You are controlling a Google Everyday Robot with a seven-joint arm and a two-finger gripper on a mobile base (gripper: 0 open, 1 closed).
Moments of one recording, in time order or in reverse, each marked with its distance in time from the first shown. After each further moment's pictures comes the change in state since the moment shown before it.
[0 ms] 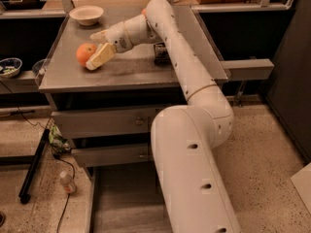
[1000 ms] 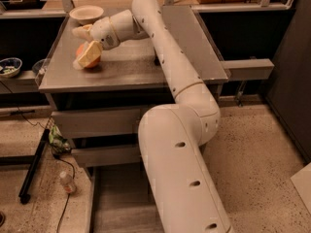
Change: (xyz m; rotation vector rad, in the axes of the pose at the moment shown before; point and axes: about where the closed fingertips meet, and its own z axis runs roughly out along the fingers) arm -0.034 0.015 0.033 -0.070 -0.034 -0.133
